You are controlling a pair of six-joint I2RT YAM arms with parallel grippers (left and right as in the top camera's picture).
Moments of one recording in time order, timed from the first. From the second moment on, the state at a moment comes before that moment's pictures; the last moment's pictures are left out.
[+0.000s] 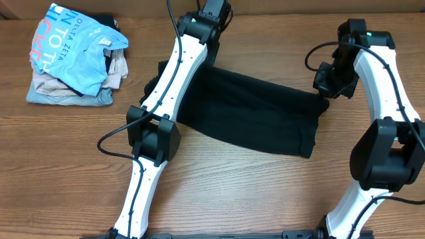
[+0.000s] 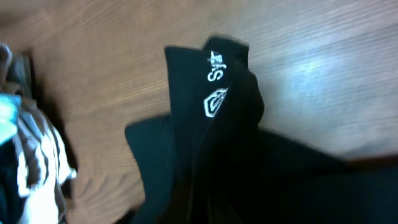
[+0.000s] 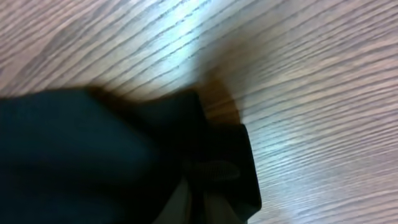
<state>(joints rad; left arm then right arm) -0.42 2.52 2.61 -1.30 -0.37 -0.10 -0.09 2.03 1.79 -1.29 -0.06 0.35</state>
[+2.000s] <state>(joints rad) -0.38 2.62 2.68 -1.31 -0.35 -0.08 -0.09 2.02 1.58 -1.18 -0.09 0.37</state>
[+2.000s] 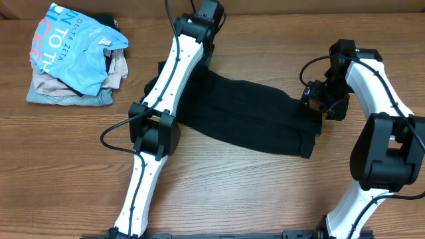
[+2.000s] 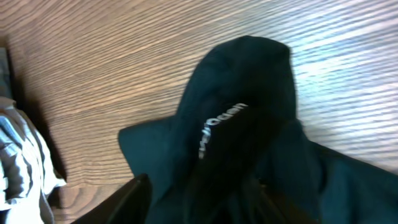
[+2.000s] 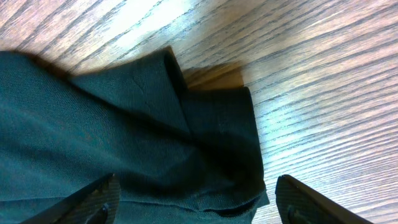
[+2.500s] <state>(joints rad) -0.36 2.64 2.63 -1.27 -0.32 -0.10 -0.09 2.02 1.58 -1.17 -0.09 0.37</state>
